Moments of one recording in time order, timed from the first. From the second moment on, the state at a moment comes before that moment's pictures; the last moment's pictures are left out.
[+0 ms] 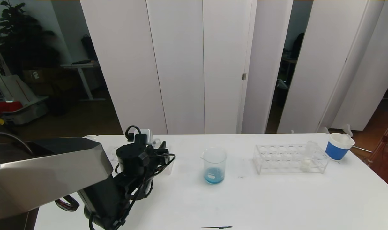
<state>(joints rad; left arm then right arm) -0.39 2.25 -0.66 -1.51 0.39 -0.07 0.00 0.00 -0.06 0.14 -0.01 0.00</state>
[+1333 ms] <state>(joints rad) -0.40 1.93 -0.90 -1.16 -0.32 0.03 0.00 0.00 -0.06 0.14 -0.01 0.00</state>
